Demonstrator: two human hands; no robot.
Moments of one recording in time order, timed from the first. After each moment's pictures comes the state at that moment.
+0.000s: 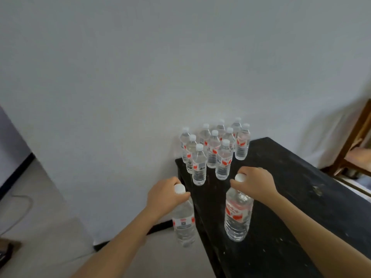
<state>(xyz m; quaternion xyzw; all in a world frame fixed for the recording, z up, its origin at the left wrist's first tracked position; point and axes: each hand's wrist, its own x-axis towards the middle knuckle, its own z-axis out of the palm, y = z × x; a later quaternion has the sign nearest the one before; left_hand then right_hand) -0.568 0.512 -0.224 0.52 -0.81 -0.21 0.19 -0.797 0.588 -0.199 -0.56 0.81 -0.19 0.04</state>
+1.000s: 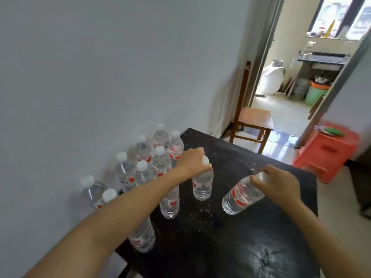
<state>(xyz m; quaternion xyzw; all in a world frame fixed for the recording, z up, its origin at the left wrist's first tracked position) -0.916 0.301 -0.219 0.12 -0.97 -0.23 0.04 -0.961 0.525 -0.231 -0.19 0.95 -0.24 -0.10</state>
